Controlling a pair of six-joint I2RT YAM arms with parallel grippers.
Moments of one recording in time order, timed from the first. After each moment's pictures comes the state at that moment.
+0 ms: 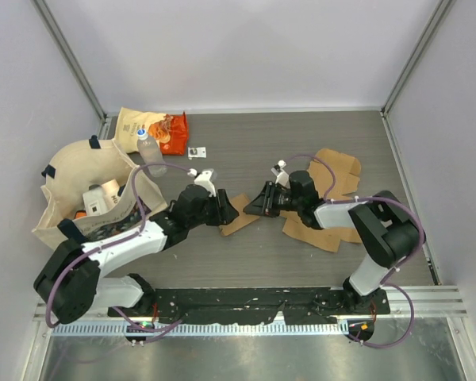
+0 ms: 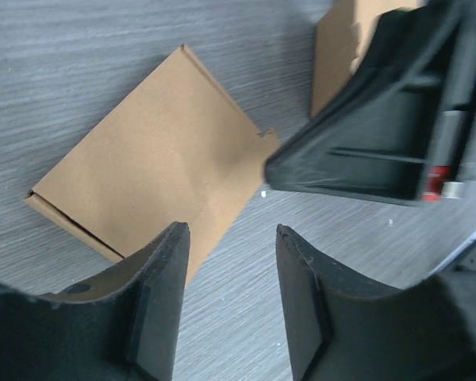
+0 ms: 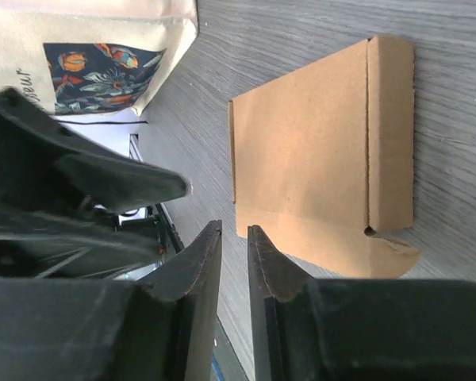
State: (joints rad) left arm -0.72 1.27 0.61 0.09 0.02 -0.65; right arm 0.50 1.63 0.62 0.55 -0.63 0.90
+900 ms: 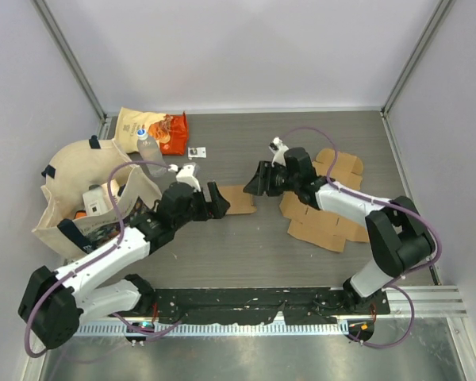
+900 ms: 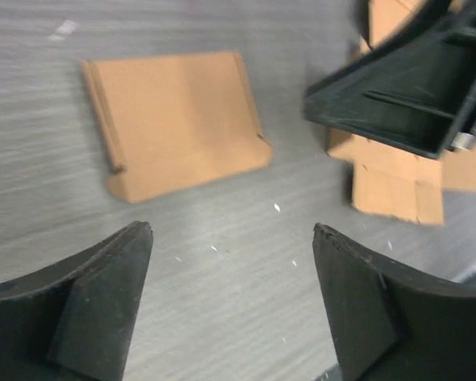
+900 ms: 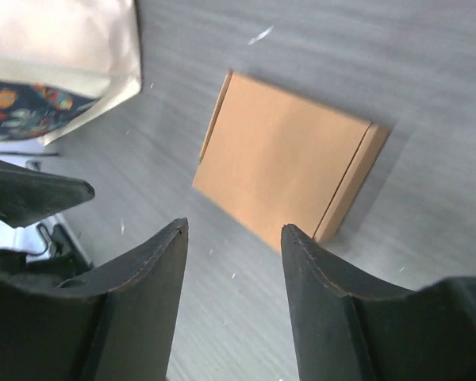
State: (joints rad) left arm -0.70 1.04 0.62 -0.07 -0.07 -0.63; right arm 0.51 1.57 0.84 0.18 -0.46 0.58
